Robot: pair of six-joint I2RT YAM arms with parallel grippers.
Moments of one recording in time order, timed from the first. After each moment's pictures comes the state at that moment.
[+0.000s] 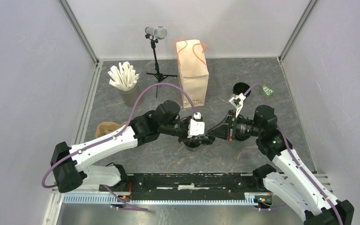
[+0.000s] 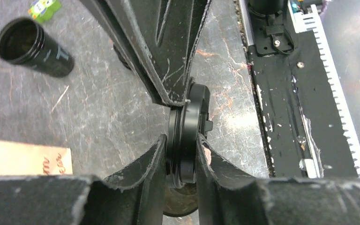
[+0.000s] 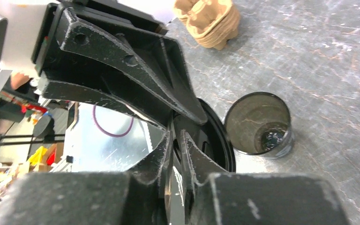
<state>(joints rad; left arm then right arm) -1.00 1.24 1.03 -0.30 0.52 0.56 0.43 0.73 0.59 -0.07 -0.92 0.50</state>
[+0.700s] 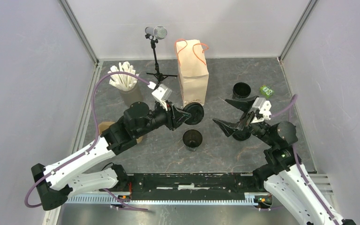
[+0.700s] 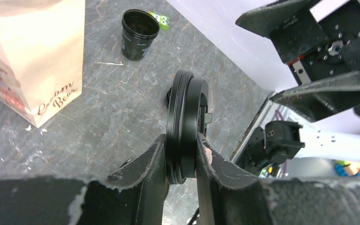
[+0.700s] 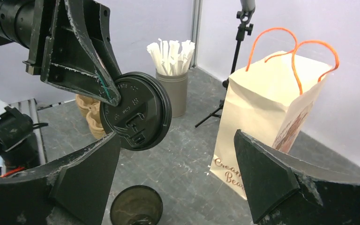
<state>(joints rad) -0.95 0.95 0.93 -0.11 0.02 -0.37 0.44 0.52 0.57 0.22 -0.52 0.12</state>
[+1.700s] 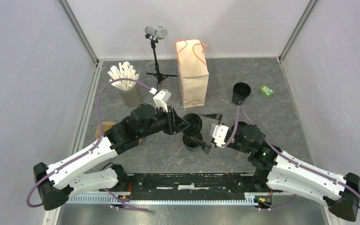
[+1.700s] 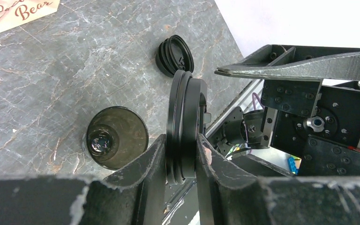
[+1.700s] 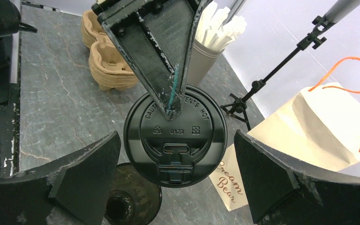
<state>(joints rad) -0.93 0.96 0.89 -0.26 0.04 -0.69 1.00 0.72 0.52 0.24 -0.18 -0.47</state>
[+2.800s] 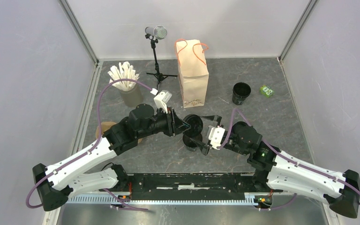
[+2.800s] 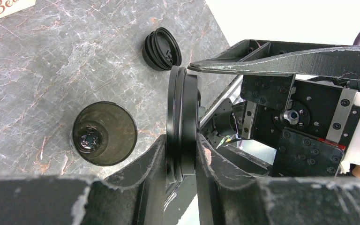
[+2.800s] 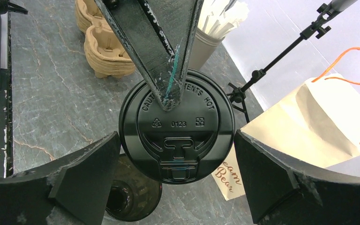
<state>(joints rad) -0.93 0.94 0.89 -0.26 0.12 -0.70 1.05 0.74 0.52 0.20 -0.09 -0.51</state>
